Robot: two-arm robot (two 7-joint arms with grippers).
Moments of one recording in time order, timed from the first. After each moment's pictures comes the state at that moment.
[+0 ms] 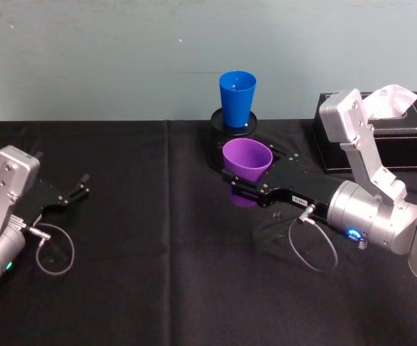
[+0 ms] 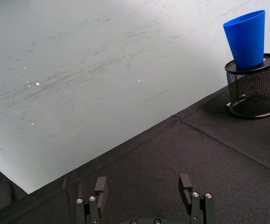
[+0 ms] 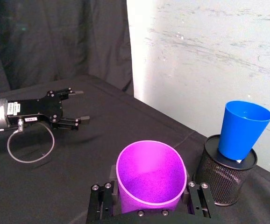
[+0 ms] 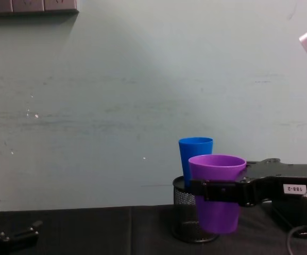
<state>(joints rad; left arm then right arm) -0.20 0.60 0.45 -1.41 -0.25 -0.12 0.03 0.29 0.48 -0.41 -1.63 0.37 0.21 0.47</state>
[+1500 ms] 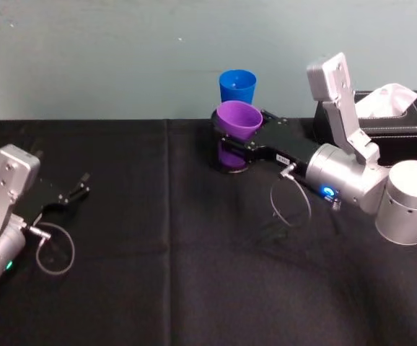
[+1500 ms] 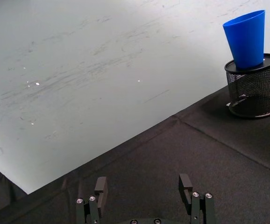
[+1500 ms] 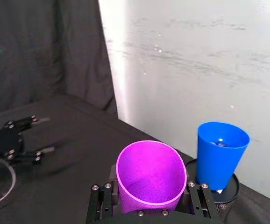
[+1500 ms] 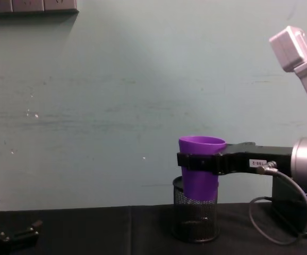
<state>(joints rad) -0.20 0.60 0.45 -1.41 -0.25 -0.12 0.03 0.48 0.35 -0.45 -1.37 0.40 0.15 0.45</state>
